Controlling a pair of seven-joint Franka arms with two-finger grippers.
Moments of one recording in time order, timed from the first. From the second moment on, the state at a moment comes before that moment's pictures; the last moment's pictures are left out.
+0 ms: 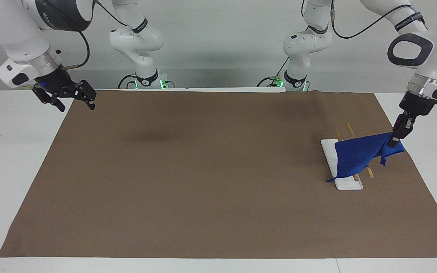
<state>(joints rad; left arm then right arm) 0.23 -0.05 -0.10 -1.96 -0.35 2.27 -0.51 0.02 0.00 -0.15 -1.60 0.04 1.57 -0.14</state>
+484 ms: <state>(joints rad) 0.26 -0.07 -0.09 -2.06 -0.35 2.27 -0.42 0.02 0.00 -0.15 -1.60 0.04 1.57 -0.14</state>
